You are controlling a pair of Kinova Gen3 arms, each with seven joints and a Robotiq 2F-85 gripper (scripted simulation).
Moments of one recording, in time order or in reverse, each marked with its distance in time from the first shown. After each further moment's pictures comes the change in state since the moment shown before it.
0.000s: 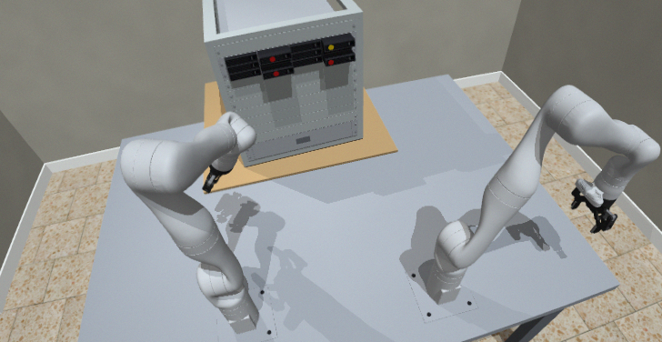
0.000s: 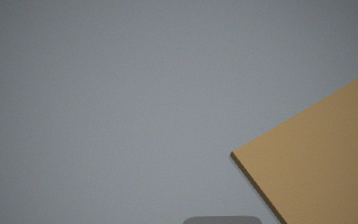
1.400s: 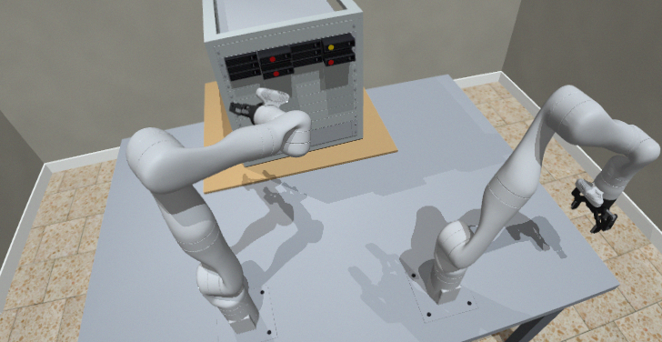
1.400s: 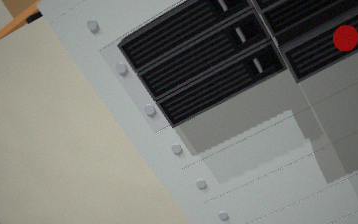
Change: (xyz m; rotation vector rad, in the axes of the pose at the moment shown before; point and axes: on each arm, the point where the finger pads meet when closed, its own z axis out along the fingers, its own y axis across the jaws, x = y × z) left arm 0.012 0.163 -0.197 -0.242 0.726 1.040; right arm 0.000 0.000 0.000 0.000 0.000 0.000
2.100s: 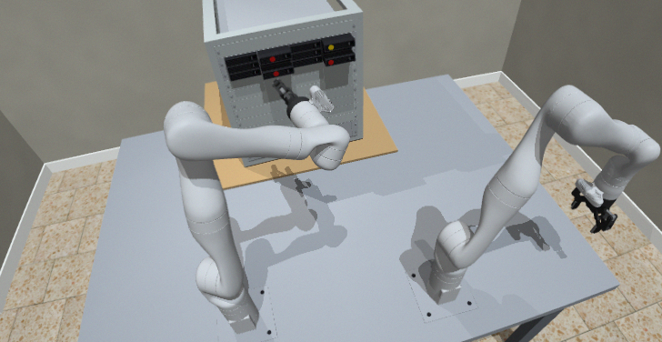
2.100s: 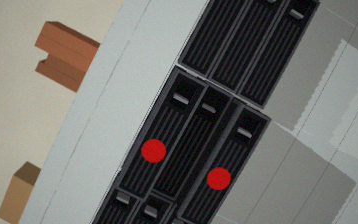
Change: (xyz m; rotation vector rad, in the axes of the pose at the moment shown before) left arm 0.072 0.079 -0.057 0.053 0.271 0.537; right arm 0.000 0.000 0.000 0.000 0.000 0.000
